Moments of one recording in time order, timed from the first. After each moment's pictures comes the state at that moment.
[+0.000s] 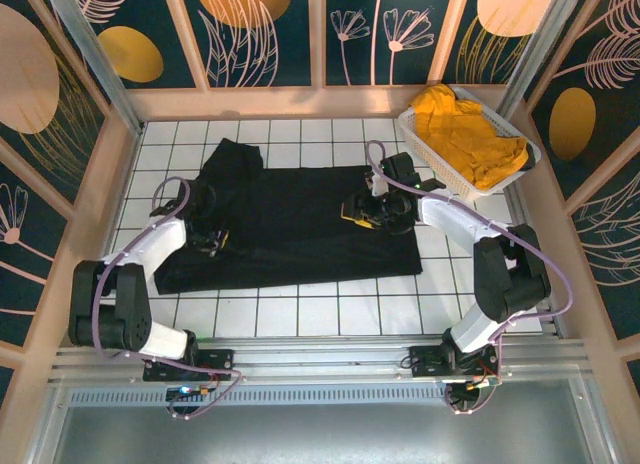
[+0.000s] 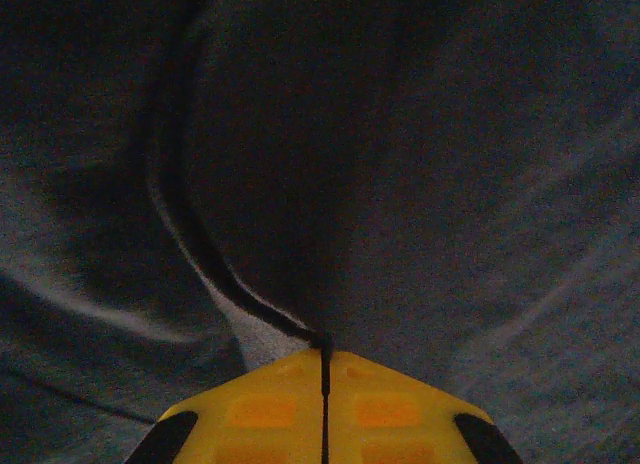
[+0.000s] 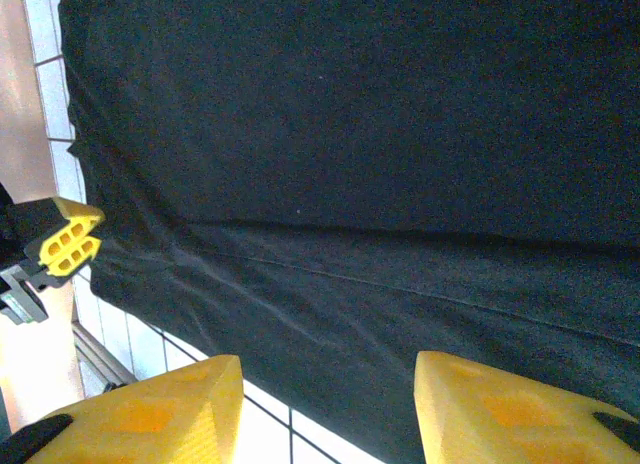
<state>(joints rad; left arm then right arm) -0.11 1.48 0.87 -0.58 0.15 -1.30 0.42 1.62 1.10 -0.48 -0.57 0.59</state>
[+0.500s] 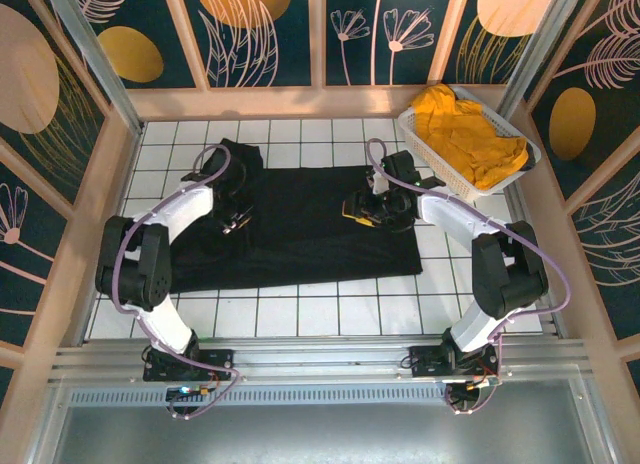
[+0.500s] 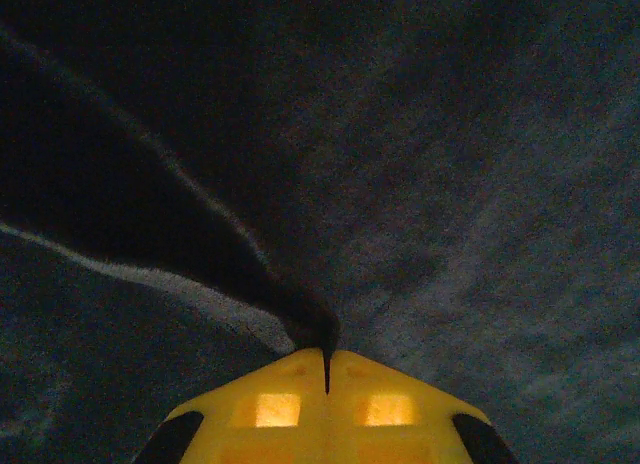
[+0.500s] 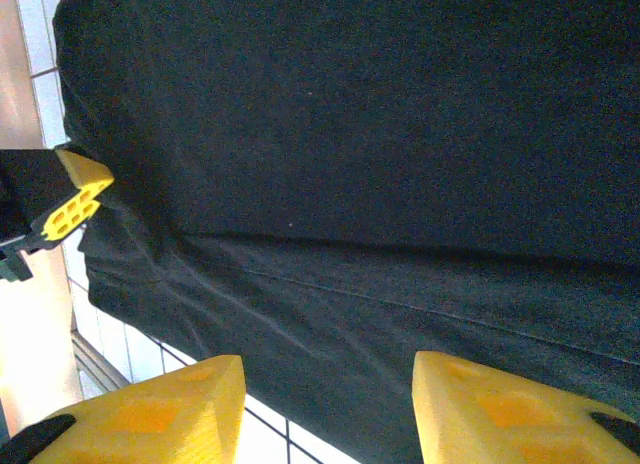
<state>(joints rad) -0.25 1.75 1.18 -0.71 0.08 -0.96 0.41 1.64 1.11 -0.48 -0.57 0.59</state>
